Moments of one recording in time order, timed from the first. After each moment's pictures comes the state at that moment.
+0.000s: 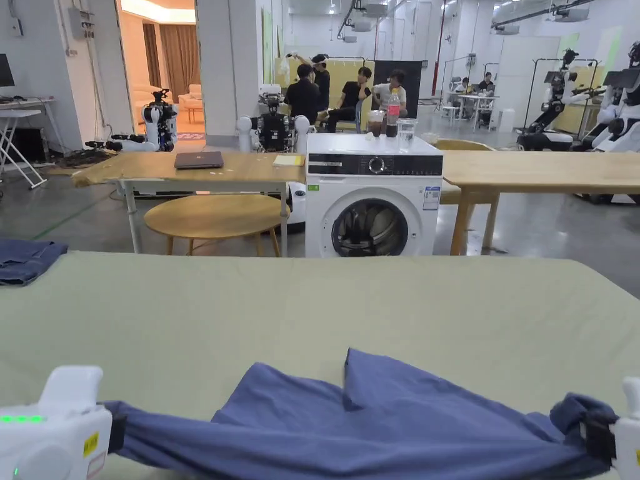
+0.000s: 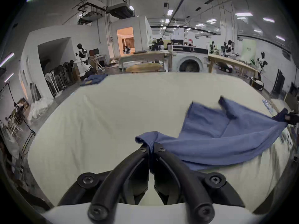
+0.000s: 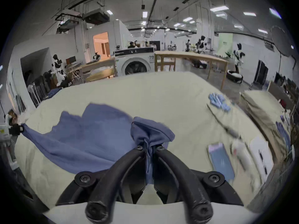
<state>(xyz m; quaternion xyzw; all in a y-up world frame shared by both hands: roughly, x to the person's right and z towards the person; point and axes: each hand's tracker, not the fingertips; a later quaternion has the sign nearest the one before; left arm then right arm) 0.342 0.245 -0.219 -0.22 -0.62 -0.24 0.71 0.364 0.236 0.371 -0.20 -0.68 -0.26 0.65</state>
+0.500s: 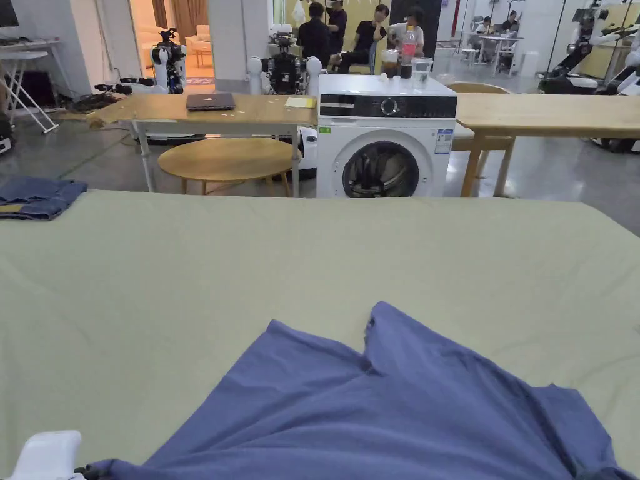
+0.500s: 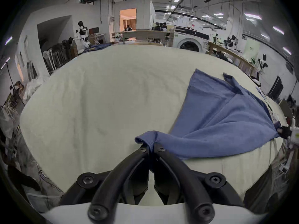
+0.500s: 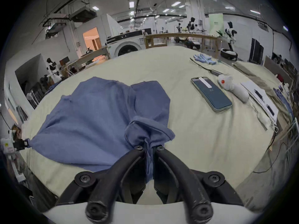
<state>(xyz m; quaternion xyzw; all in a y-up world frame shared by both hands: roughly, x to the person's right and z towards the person) 0.228 0.171 -0.235 -0.32 -0.61 -0.24 0.68 0.243 0.152 0.388 -0.19 -0.68 -0.33 0.62</state>
